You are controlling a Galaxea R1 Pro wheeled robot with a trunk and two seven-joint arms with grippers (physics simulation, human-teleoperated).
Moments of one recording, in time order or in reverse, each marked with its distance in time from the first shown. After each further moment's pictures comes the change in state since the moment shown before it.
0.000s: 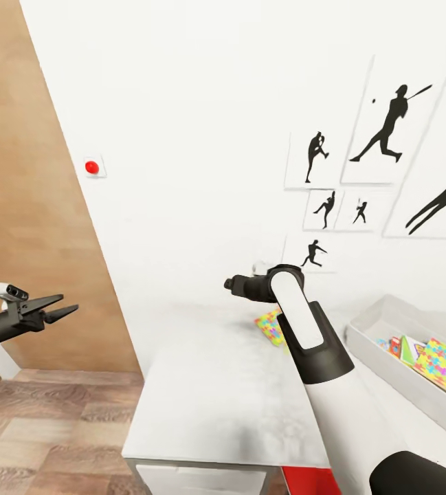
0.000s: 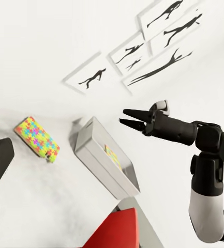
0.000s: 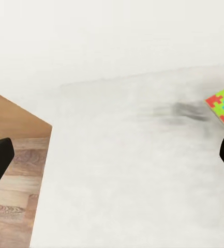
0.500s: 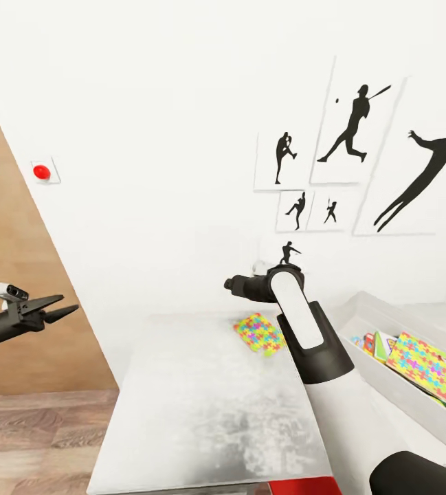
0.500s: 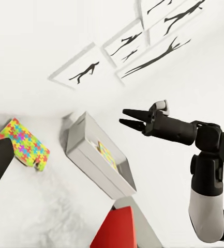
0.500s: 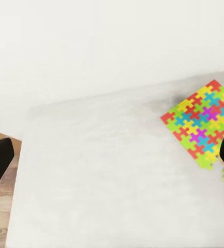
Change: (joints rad) left arm 0.000 -0.001 -0.001 0.000 0.000 0.000 -0.001; right arm 0.000 0.000 0.000 0.001 -0.001 0.000 0.000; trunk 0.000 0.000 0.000
